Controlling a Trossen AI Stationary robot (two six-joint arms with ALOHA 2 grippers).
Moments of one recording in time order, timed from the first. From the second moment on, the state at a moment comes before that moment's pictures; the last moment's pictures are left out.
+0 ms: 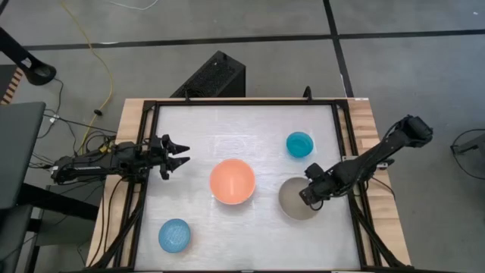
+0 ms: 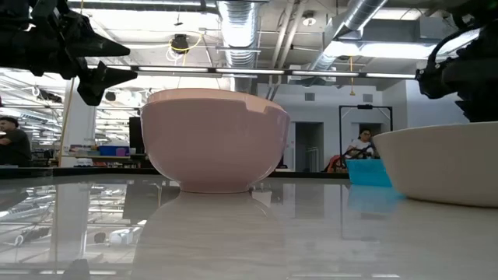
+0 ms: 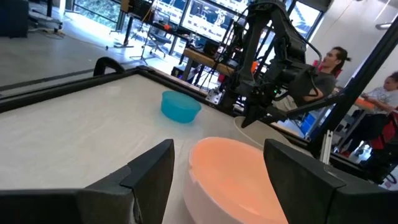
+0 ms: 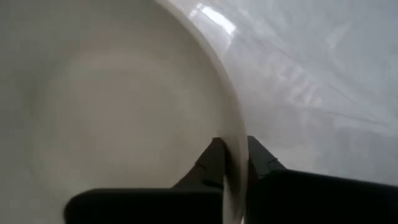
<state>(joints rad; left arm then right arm) 0.07 0.07 0.08 0.07 -0.11 -0.40 0.49 1.20 0.67 -0.87 0.21 1.43</state>
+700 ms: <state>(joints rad) 0.07 0.07 0.08 0.07 -0.01 -0.40 0.32 1.15 0.93 -0.96 0.21 1.33</state>
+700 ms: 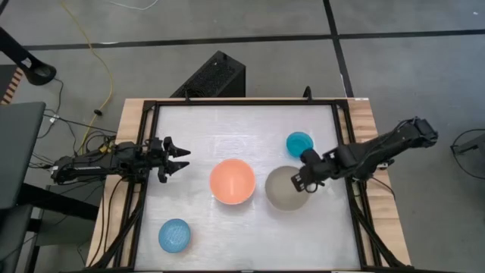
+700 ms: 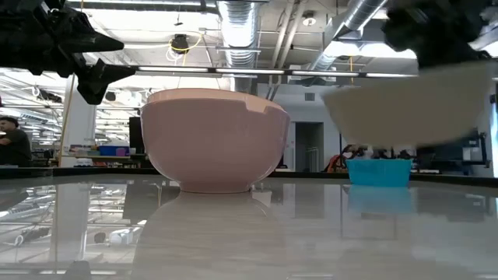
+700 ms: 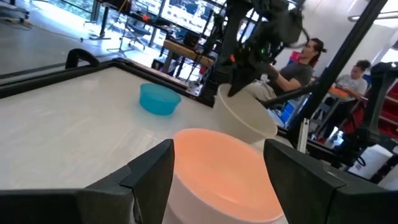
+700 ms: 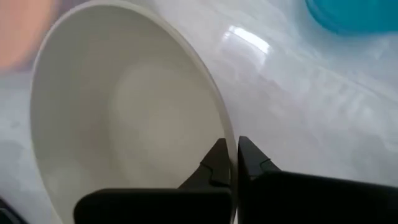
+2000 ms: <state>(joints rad) 0.07 0.07 0.08 0.04 0.07 -0.41 0.05 1.80 1.57 -0.64 0.12 0.84</state>
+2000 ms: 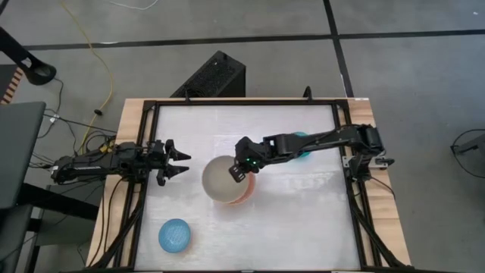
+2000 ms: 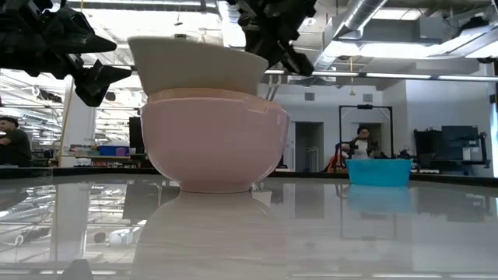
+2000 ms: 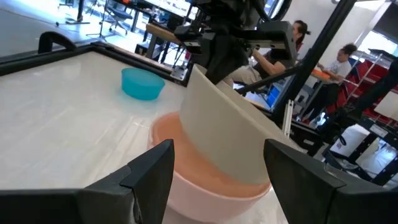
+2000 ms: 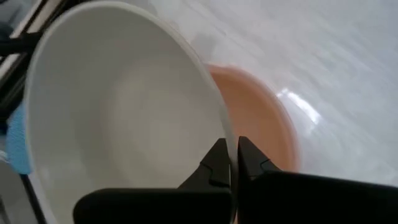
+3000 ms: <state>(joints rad) 0.07 0.07 0.08 0.03 0.07 -0.40 0.05 1.82 1.56 -0.72 0.13 0.91</state>
